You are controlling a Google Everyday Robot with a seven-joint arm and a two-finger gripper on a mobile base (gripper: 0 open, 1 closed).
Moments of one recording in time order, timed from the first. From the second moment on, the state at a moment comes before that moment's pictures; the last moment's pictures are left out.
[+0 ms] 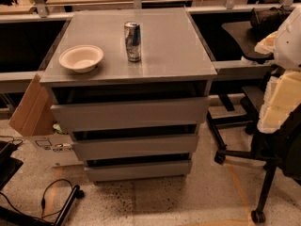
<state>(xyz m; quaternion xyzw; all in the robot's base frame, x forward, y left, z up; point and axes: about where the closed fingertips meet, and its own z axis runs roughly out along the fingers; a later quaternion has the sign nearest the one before) 0.438 -0.217 0.976 -0.60 0.78 -0.03 0.16</state>
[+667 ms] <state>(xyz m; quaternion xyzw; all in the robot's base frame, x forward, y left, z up) 0.447 -0.203 0.952 -0.62 0.77 -0.02 0.17</state>
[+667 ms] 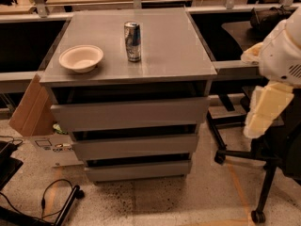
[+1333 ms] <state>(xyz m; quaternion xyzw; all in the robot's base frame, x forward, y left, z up) 0.458 -0.174 0.847 -0.64 0.73 0.02 0.22</state>
